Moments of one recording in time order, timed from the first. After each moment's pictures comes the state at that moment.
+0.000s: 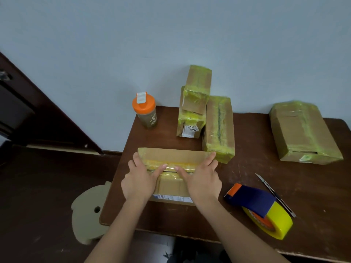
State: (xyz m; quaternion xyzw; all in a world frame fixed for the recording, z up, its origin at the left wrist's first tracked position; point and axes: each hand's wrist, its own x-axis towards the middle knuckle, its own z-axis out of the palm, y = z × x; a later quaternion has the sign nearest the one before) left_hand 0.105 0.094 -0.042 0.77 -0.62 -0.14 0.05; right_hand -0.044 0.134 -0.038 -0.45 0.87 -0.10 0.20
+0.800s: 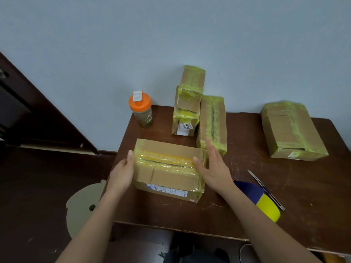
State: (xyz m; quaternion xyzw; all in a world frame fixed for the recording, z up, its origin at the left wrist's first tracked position) left_hand 0.146 0.087 -0.056 0.76 -0.49 -0.38 0.20; right_hand -0.111 0.149 -0.039 -0.55 0.75 -0.22 0.30
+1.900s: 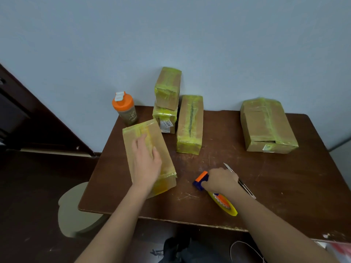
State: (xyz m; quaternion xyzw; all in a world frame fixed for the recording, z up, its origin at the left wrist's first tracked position) left_hand -0.003 0.154 0.002 0.66 -0.64 -0.22 0.33; right_hand -0.204 0.197 -0.050 -0.54 0.77 0.19 0.29
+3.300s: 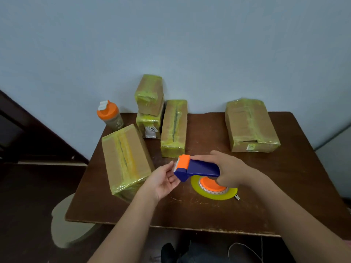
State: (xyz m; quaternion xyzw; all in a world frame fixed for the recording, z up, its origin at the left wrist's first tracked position) left_hand -0.089 0.168 -0.031 0.54 -0.10 -0.79 0.27; right_hand -0.302 0.218 0.012 -0.73 0.61 -0.02 0.30
